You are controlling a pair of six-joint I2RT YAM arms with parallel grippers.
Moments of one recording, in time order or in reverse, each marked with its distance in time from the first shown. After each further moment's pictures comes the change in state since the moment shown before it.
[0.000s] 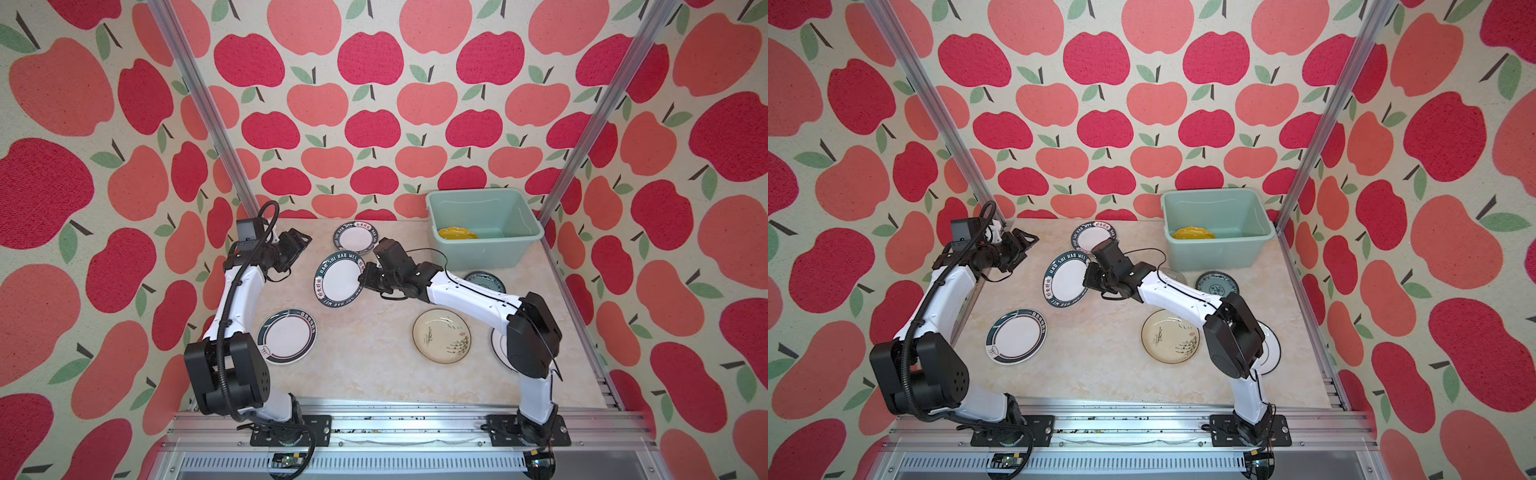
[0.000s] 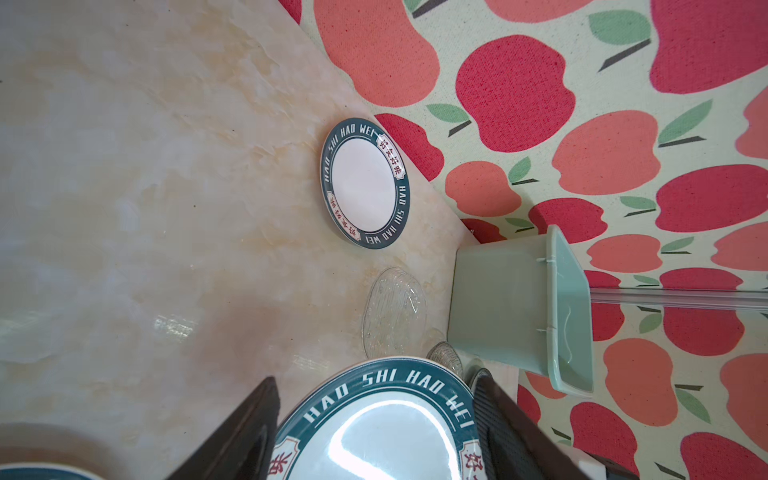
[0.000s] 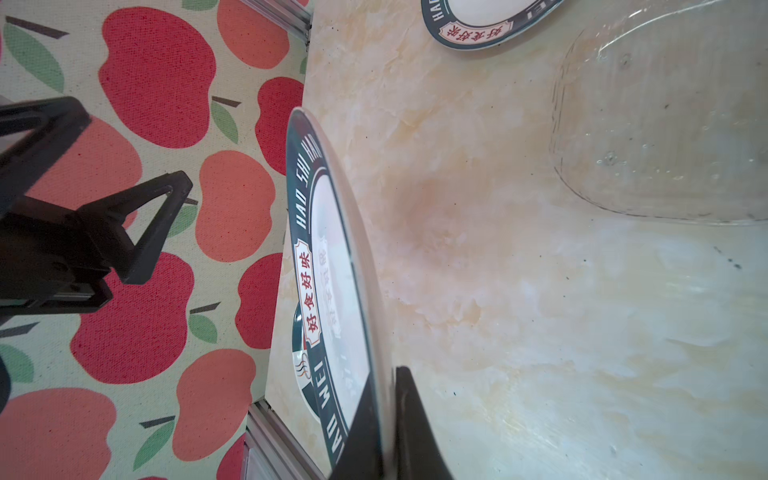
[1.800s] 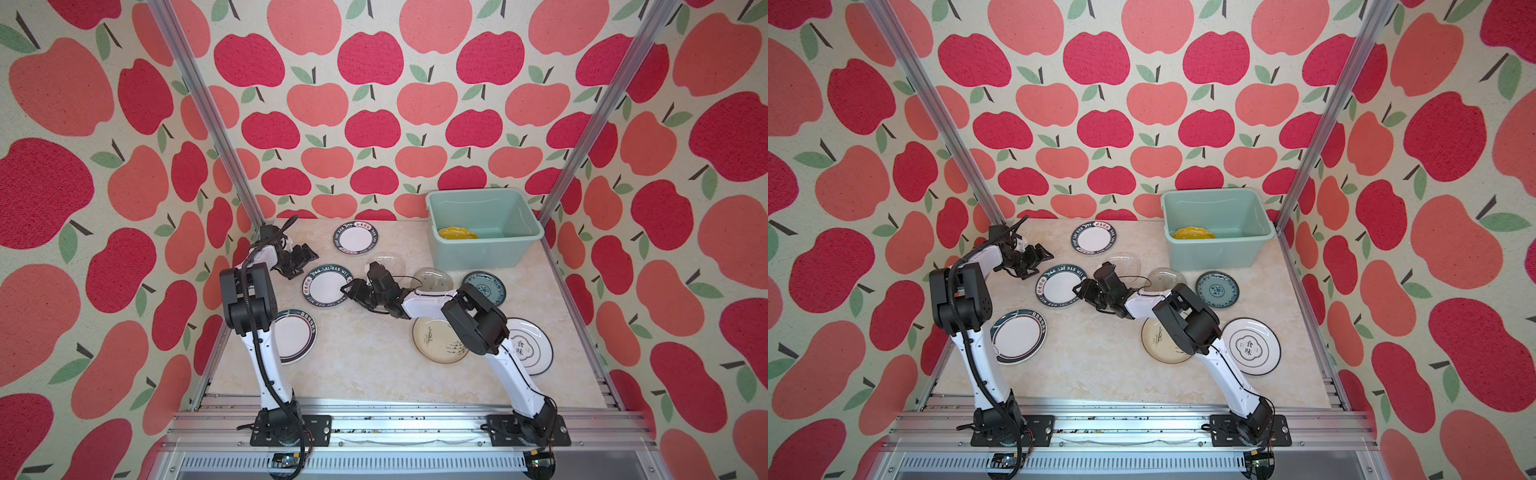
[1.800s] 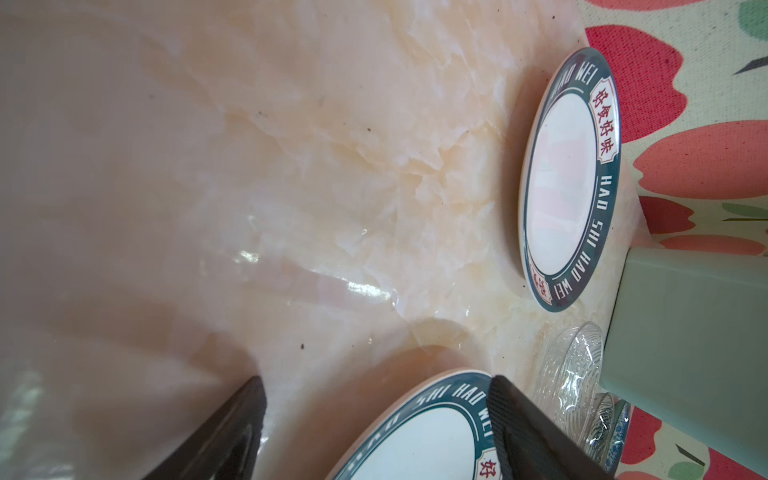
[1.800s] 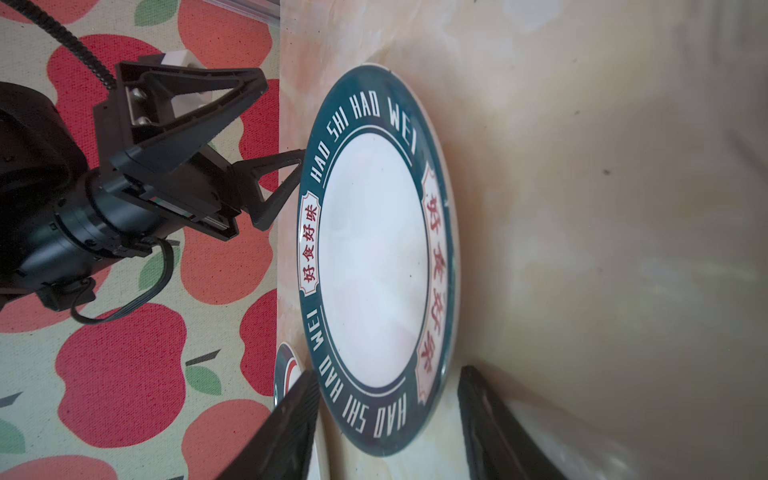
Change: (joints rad) left arm 0.051 0.737 0.364 -0.045 0.026 0.275; right arm -0.024 0.439 -0.073 0.681 -0.147 0.227
